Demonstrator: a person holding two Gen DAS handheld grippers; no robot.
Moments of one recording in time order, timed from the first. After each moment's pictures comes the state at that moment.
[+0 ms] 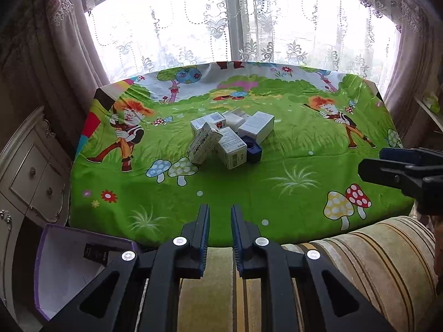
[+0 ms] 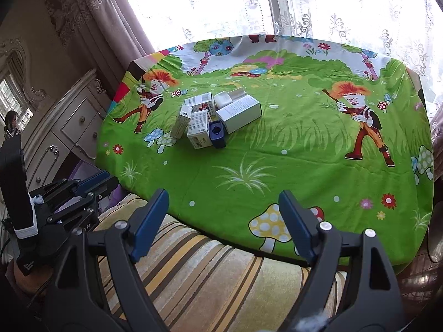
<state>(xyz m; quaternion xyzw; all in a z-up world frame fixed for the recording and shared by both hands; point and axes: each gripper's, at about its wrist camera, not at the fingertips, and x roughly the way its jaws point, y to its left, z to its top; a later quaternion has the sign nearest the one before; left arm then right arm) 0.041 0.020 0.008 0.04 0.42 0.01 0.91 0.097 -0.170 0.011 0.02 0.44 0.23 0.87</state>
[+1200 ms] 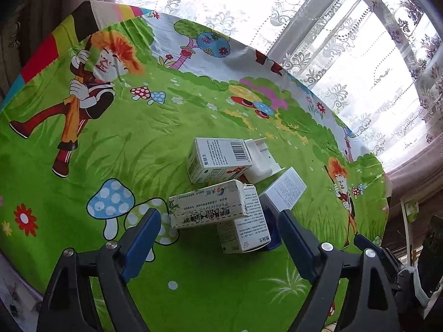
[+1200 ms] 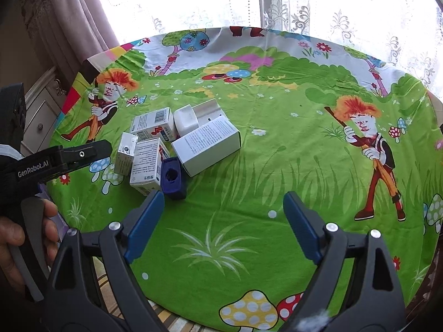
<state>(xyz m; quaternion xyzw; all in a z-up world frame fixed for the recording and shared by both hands) 0.218 0.110 -0.048 -0.23 0.47 -0.01 0.86 0.224 -0.127 -0.034 -0.01 0.45 0.18 0.87</state>
